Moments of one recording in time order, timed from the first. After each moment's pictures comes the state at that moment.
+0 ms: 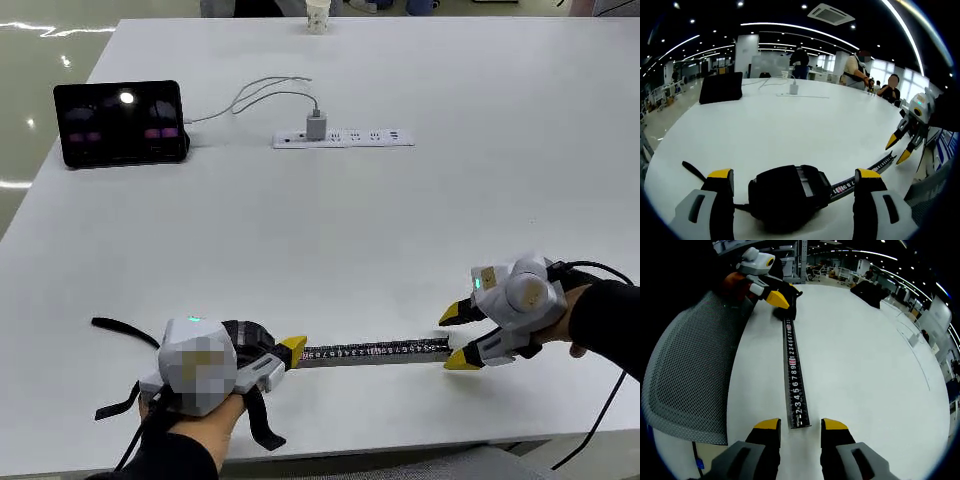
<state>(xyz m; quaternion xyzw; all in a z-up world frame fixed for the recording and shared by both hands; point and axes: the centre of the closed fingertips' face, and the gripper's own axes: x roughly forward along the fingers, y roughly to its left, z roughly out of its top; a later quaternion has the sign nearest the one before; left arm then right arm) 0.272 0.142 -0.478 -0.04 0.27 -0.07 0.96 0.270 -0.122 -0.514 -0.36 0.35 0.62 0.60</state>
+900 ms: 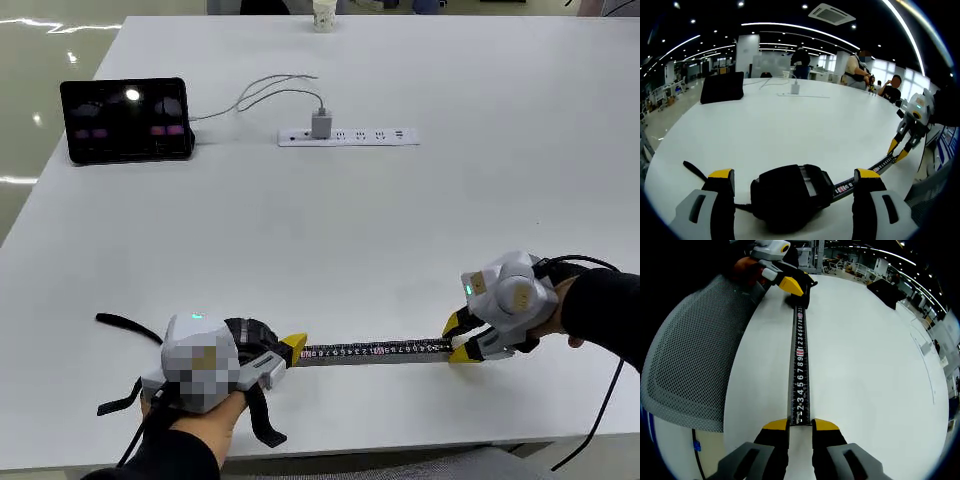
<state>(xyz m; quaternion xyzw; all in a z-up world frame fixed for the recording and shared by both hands) 0.273 0.146 -0.479 -0.04 0.27 -0.06 0.96 0.269 -0.125 -0.523 -0.41 0.35 0.64 0.55</state>
